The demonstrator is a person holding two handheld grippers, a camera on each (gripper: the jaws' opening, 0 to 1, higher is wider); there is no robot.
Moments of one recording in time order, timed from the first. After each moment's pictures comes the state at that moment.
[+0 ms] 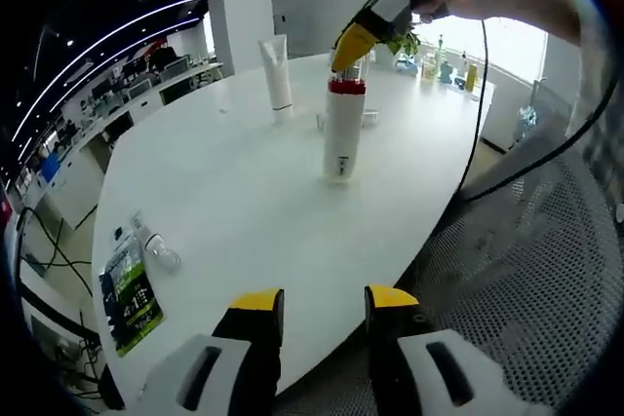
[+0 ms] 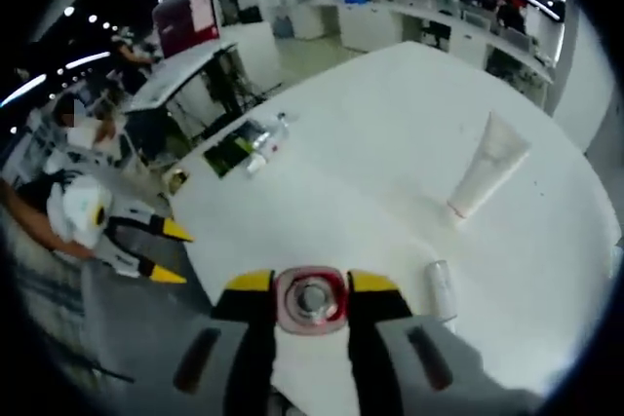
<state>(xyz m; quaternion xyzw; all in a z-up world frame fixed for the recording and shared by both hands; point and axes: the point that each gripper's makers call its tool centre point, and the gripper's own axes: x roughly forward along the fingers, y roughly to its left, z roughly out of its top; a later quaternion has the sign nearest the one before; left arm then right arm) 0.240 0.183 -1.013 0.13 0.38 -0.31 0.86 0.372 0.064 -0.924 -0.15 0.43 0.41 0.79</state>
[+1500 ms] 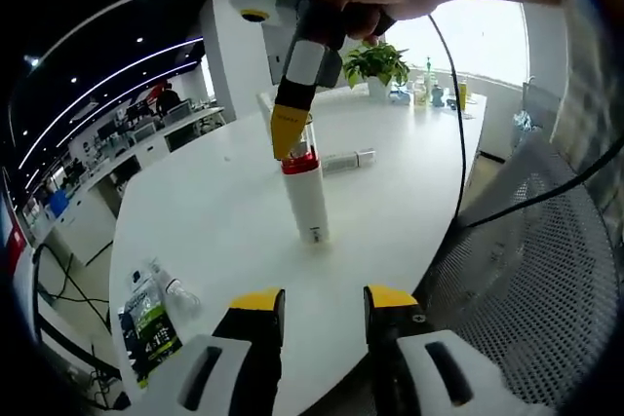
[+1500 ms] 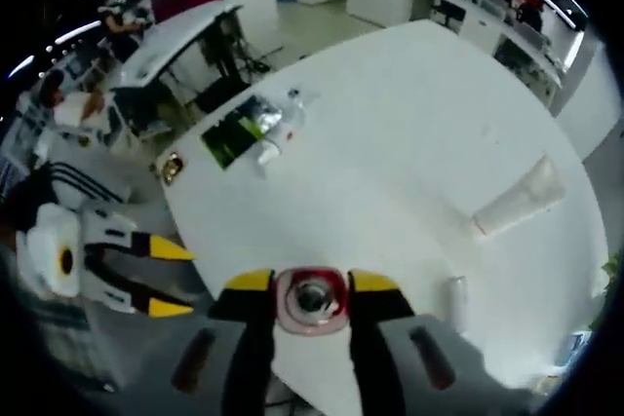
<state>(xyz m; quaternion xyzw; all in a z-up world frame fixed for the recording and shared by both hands) 0.249 0.177 -0.984 0.15 0.29 -0.32 0.89 0.369 0.121 -0.935 -0.20 0.48 0.39 0.76</state>
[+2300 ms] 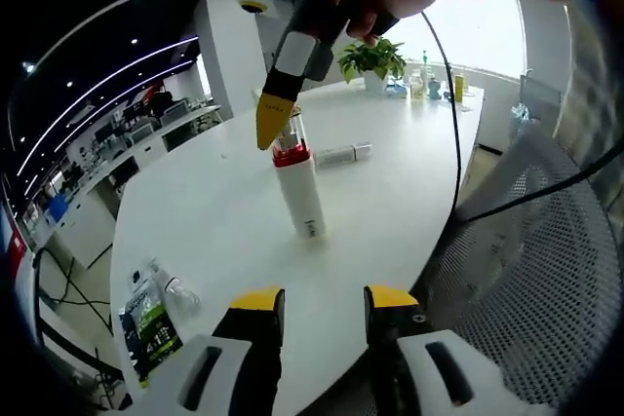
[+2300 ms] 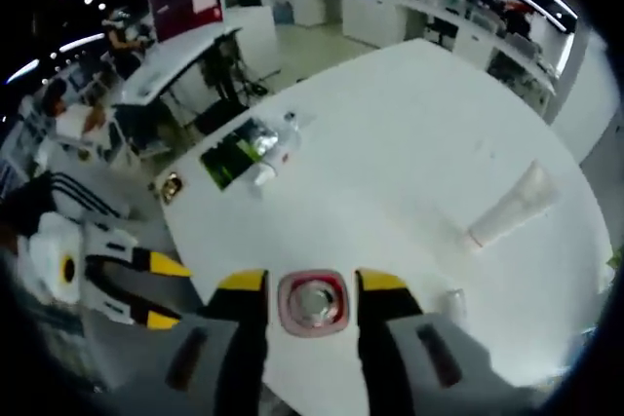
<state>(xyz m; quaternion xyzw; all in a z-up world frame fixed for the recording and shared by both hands) 0.247 0.178 -0.988 0.16 0.30 -0.32 0.88 0.380 0.123 -0.923 -0.16 0.43 0.40 0.79</state>
